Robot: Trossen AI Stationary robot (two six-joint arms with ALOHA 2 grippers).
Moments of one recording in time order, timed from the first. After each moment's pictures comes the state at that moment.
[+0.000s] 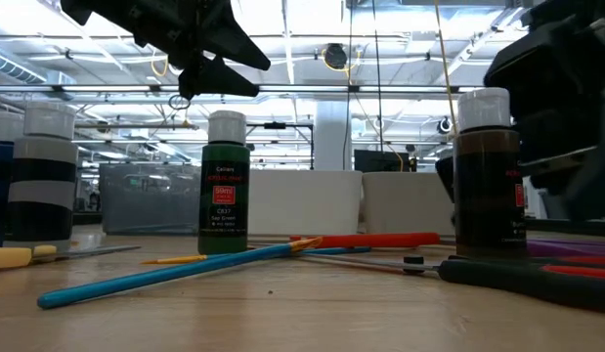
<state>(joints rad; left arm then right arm) -0.16 1.29 0.73 0.13 -0.34 -0.37 0.46 1.83 0.41 1.02 -0.06 0.15</state>
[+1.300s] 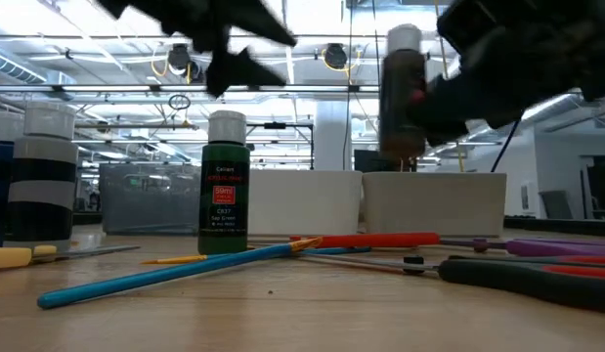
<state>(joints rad) -0.14 1.42 0.91 0.04 -0.10 -0.43 0.38 1.52 0.49 0.69 0.18 0.15</state>
